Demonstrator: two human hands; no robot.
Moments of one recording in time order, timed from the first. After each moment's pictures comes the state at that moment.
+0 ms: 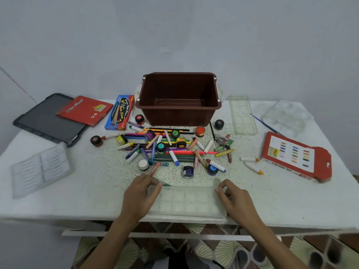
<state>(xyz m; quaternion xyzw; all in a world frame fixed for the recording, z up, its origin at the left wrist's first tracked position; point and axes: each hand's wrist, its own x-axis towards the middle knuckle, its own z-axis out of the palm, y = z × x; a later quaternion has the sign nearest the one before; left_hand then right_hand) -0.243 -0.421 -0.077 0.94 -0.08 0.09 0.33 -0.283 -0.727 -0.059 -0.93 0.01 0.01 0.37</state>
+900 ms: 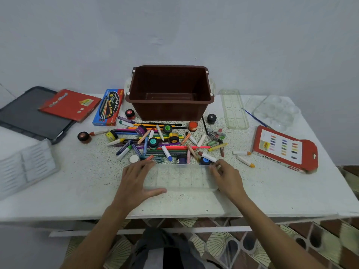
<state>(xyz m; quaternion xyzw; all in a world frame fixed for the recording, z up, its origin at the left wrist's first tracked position) -0.217 -0.415 -0.084 0.94 -0.22 0.11 0.22 -0.237 -0.723 -0.059 -0.92 0.10 -0.01 0.37</state>
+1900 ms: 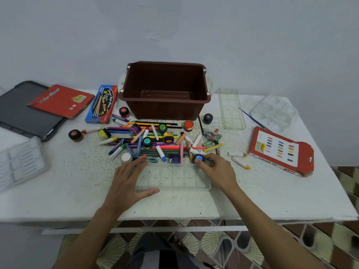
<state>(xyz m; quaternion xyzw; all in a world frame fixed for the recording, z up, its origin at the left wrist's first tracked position) -0.215 -0.415 -0.084 0.95 -0.22 0.09 0.21 -0.207 -0.720 -0.049 -0.93 0.11 0.01 0.35</state>
